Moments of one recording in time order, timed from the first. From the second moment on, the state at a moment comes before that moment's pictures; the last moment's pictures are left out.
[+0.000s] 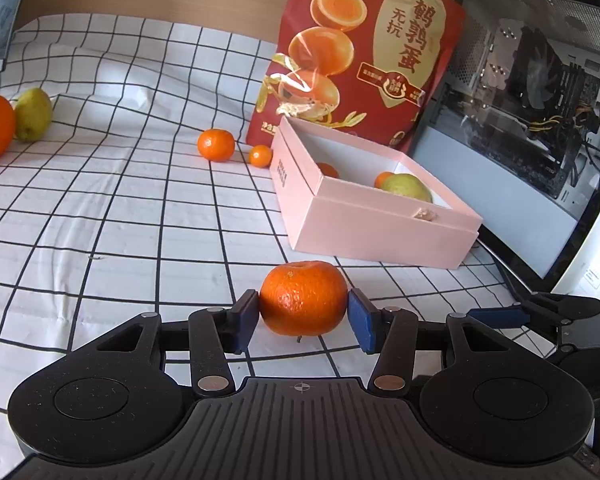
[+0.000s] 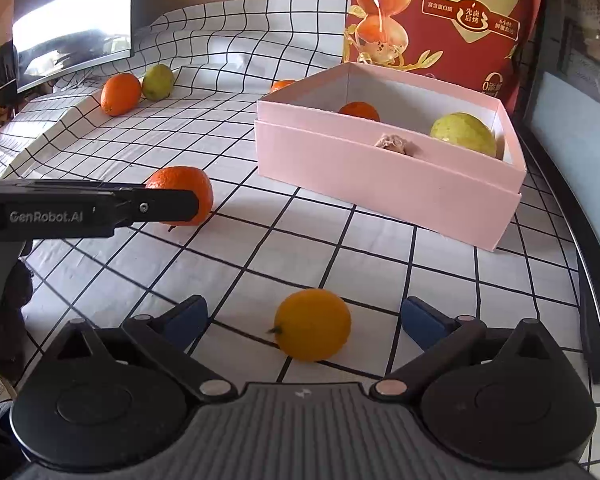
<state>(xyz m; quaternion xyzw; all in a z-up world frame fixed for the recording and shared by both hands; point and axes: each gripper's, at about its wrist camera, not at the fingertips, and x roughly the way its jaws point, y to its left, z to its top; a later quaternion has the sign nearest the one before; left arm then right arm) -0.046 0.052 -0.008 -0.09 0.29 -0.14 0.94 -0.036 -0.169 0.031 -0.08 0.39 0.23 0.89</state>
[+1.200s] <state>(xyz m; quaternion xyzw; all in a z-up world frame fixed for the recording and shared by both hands) -0.045 0.052 -0.007 -0.10 0.29 -0.13 0.94 -0.052 -0.192 0.038 -0.06 0.36 0.20 0.91</state>
